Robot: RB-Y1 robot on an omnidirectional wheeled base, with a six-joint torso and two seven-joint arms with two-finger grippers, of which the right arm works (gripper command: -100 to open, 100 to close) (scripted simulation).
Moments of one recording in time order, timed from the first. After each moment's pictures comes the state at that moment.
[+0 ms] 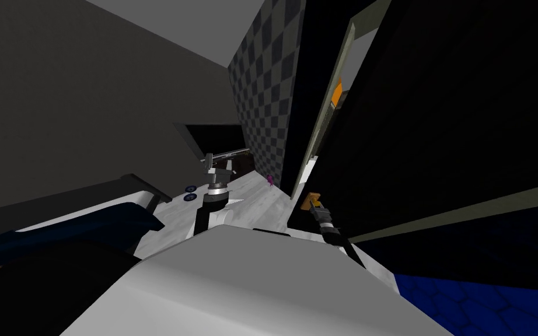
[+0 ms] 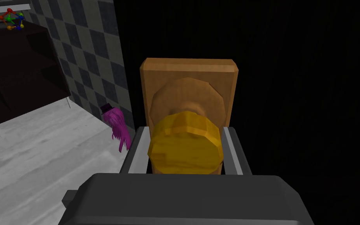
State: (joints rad) arm 0.37 -0.61 0.36 -1.59 -0.90 -0.57 -1.19
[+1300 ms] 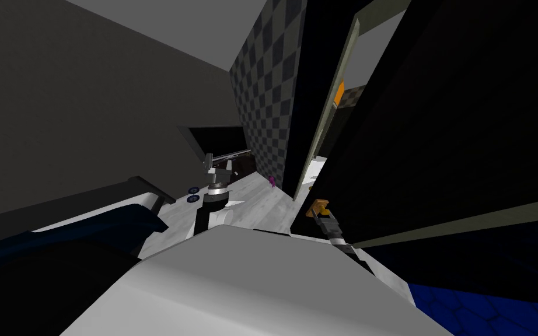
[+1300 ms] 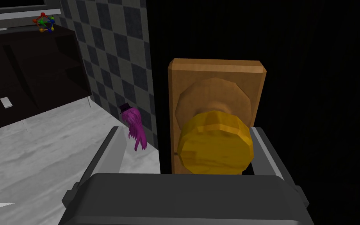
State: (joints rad) arm 0.50 -0.76 0.45 -1.63 -0.84 -0.75 -1.29
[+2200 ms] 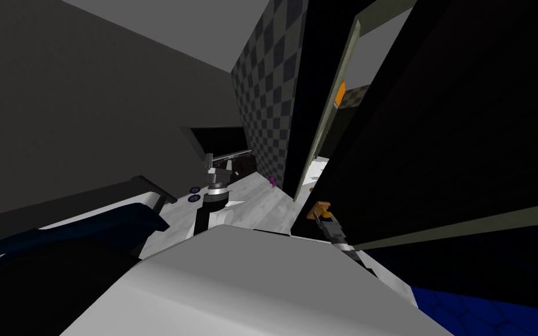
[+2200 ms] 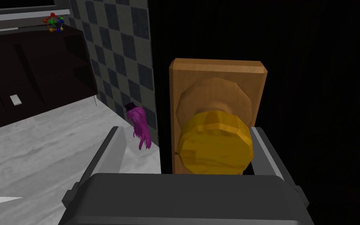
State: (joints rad) arm 0.53 -0.80 0.47 -1.62 -0.82 -0.81 -1.33
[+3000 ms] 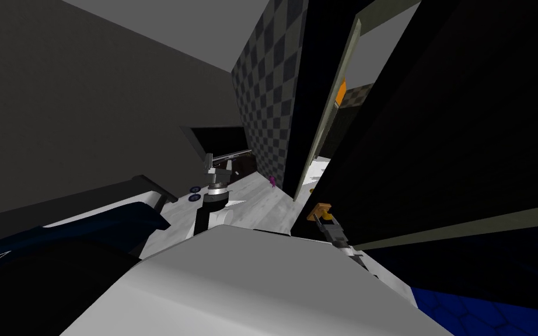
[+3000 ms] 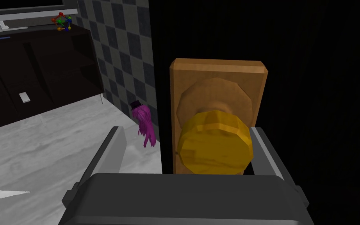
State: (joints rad) arm 0.56 -0.83 0.49 -1.63 -0.81 -0.84 -1.35
